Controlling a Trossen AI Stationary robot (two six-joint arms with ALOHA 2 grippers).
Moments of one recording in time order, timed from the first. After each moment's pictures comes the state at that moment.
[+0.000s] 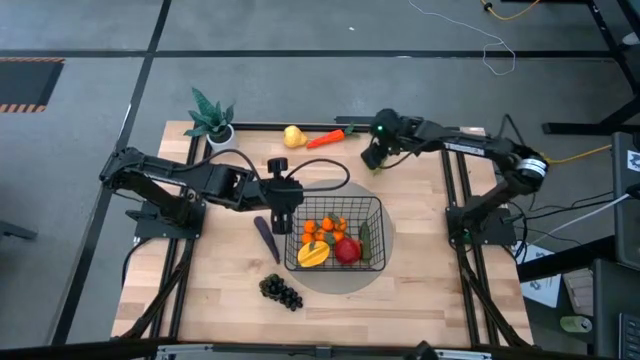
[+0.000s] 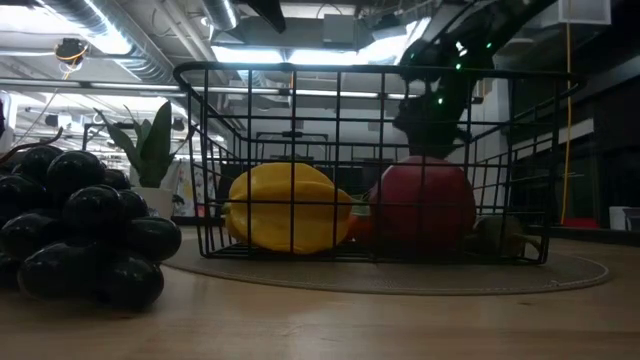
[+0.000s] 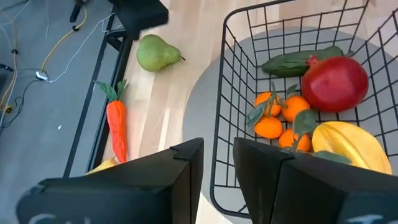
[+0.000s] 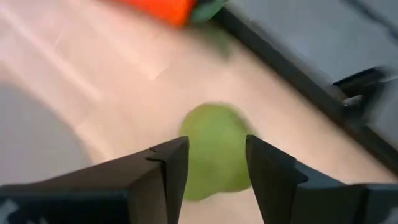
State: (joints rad) left arm -0.18 1.42 1.40 -0.73 -0.51 0.03; right arm -0.57 1.54 1.07 -0.57 0.20 0.21
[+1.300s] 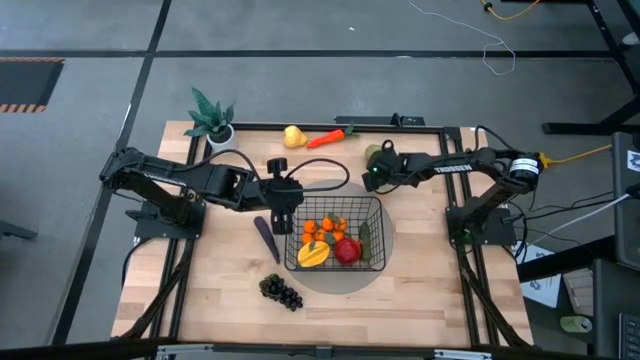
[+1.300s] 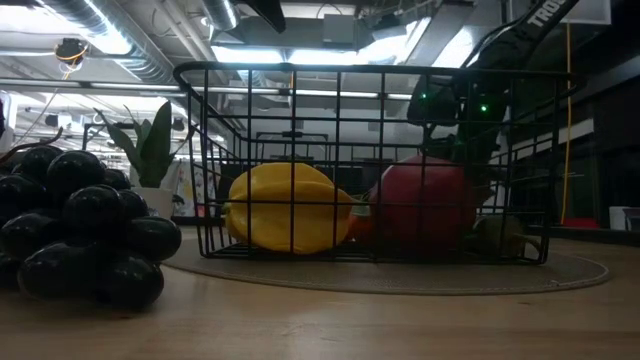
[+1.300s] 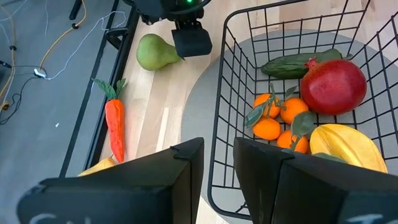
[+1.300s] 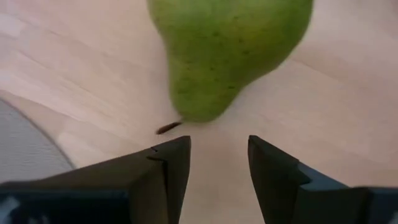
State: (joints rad) left arm -0.18 1.42 1.40 -0.73 -0.51 0.01; right arm -0.38 1.59 0.77 -0.41 0.39 0.75
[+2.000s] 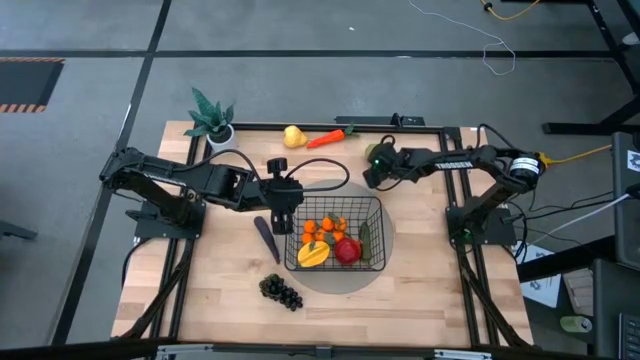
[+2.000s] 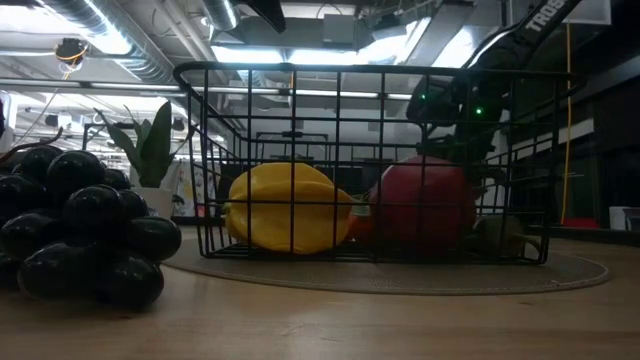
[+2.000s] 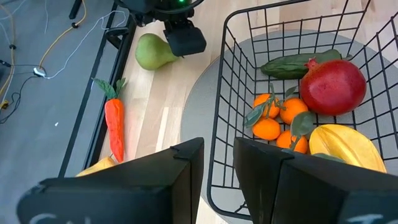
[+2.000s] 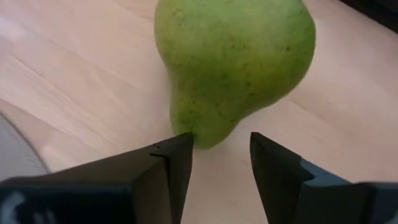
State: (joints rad) left arm -0.18 1.42 1.40 -0.73 -0.51 0.00; right arm -0.44 1.59 0.77 -0.35 0.39 0.54
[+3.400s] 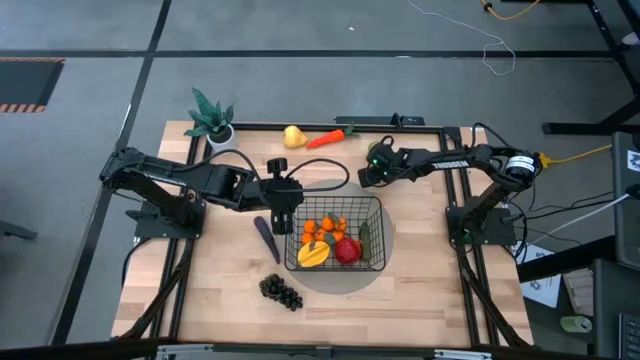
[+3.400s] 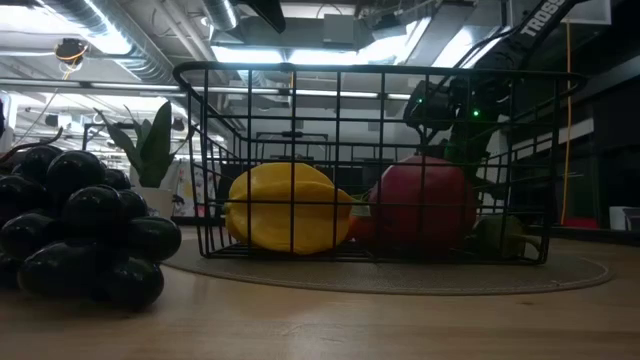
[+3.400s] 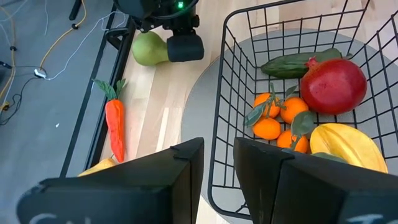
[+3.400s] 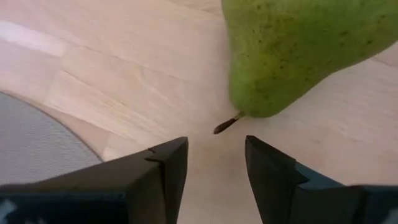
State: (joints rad) left arm -0.18 1.42 1.40 -0.73 -0.51 0.01; right arm -0.45 1.62 0.78 -0.29 0.21 0.76
